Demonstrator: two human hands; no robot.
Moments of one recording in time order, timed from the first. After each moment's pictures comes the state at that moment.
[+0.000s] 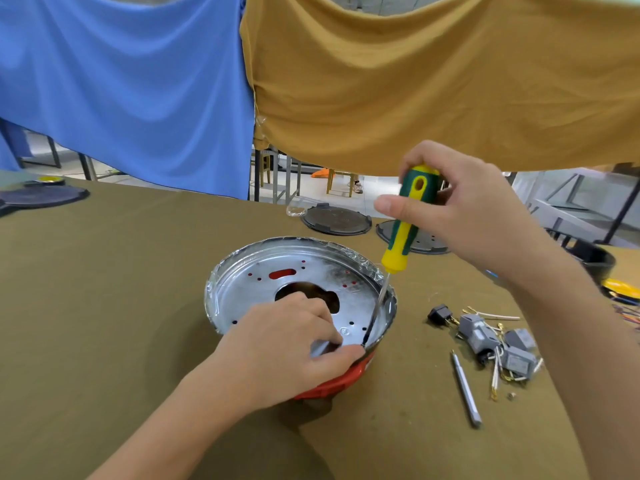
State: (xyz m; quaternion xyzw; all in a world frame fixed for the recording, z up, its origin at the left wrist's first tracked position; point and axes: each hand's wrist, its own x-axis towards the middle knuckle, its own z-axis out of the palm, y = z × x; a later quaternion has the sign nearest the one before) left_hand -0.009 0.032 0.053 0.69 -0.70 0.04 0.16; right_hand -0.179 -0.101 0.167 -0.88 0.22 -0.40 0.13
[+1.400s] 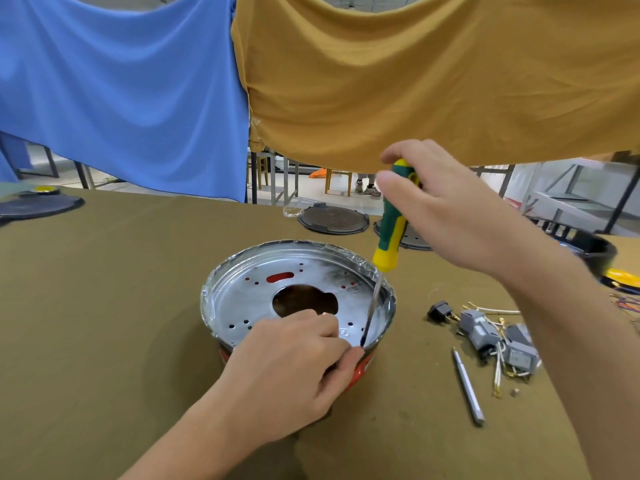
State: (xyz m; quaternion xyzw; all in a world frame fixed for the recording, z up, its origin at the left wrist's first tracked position) left_hand -0.025 0.039 0.039 0.61 -0.73 0.23 0.22; right_hand -0.169 -0.087 0.171 -0.89 0.28 -0.35 0.10
